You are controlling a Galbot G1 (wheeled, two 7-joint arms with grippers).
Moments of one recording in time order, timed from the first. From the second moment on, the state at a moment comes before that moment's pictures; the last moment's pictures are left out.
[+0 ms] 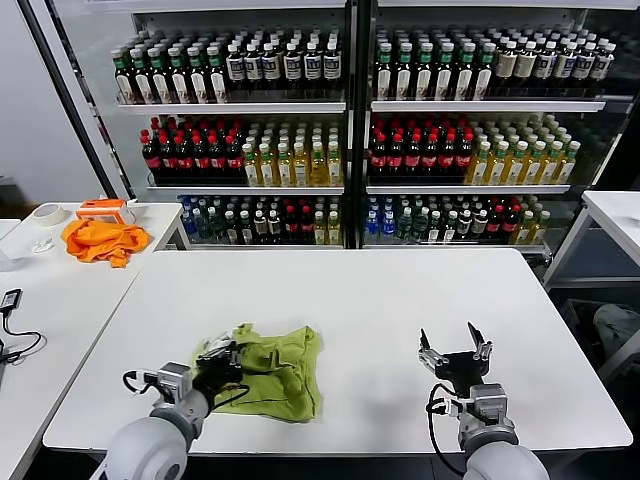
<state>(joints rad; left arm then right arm) 1.27 -1.00 -0.29 -2.11 -0.63 0.58 -0.25 -1.39 1.09 0.35 2.20 0.28 -0.46 0.40</state>
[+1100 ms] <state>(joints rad) 1.23 -1.07 -0.20 -2.10 -0.68 0.46 -0.22 -1.39 1.07 0.42 2.24 0.30 -0.46 0.38</state>
